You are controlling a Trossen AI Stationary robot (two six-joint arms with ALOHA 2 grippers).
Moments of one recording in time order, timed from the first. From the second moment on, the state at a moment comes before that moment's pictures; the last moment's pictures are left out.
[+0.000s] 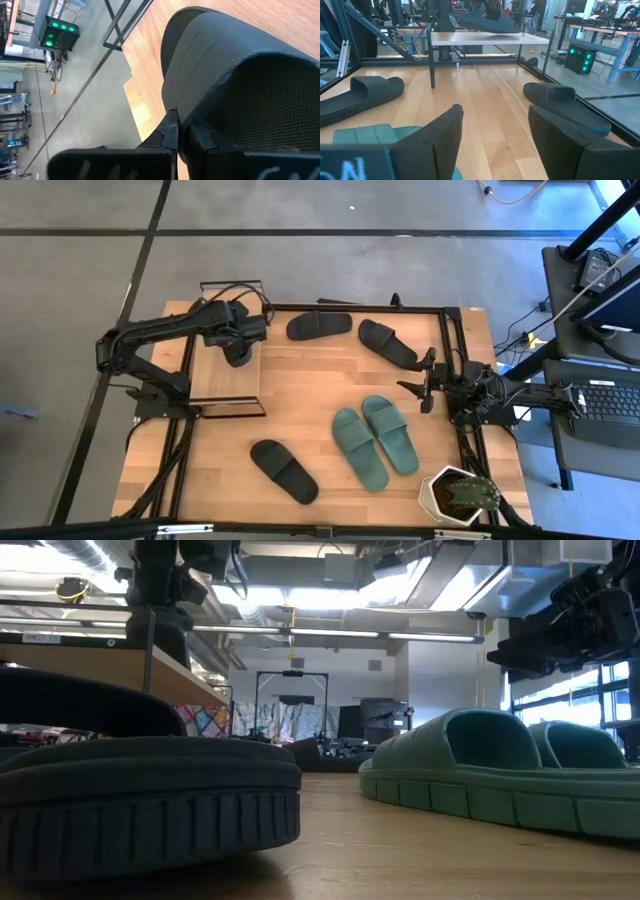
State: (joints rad) left arm 0.37 1.36 1.25 -1.57 -0.78 -0.64; right arm -0.11 0.09 0.01 0.03 0.08 -0.03
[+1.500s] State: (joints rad) left arm 0.36 1.36 1.25 -1.57 -0.59 -0.75; right arm -0.11 0.09 0.01 0.03 0.08 -0.03
